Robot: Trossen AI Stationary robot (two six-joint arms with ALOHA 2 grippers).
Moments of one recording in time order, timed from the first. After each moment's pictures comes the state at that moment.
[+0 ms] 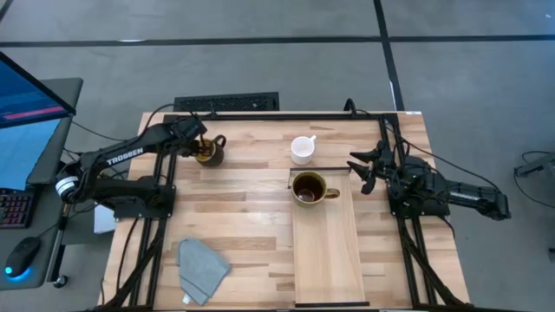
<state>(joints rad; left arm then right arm) 0.70 1.08 0.74 -0.90 -0.25 -0.75 -0.24 0.06 0.01 0.04 0.13 0.08</state>
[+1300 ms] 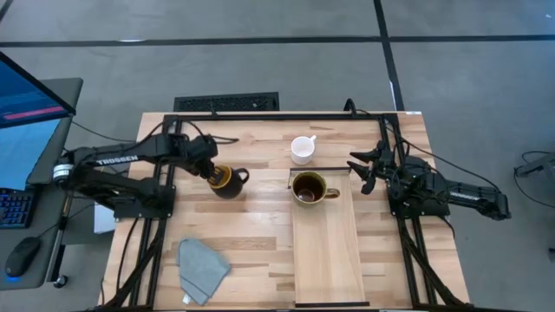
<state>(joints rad) 0.25 1.08 0.94 -1.04 -0.07 -0.73 -0.24 0.06 0.01 0.04 0.13 0.07</state>
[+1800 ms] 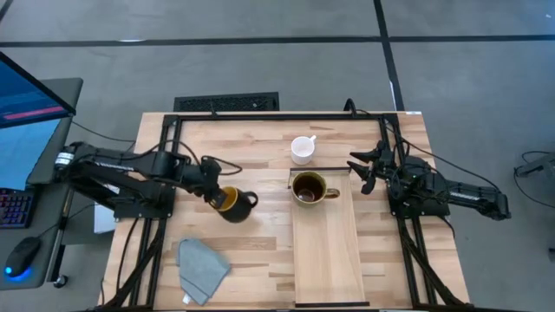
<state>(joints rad) -0.10 1.08 0.94 -0.92 -0.09 -0.96 -0.24 0.06 0.01 0.04 0.13 0.07</state>
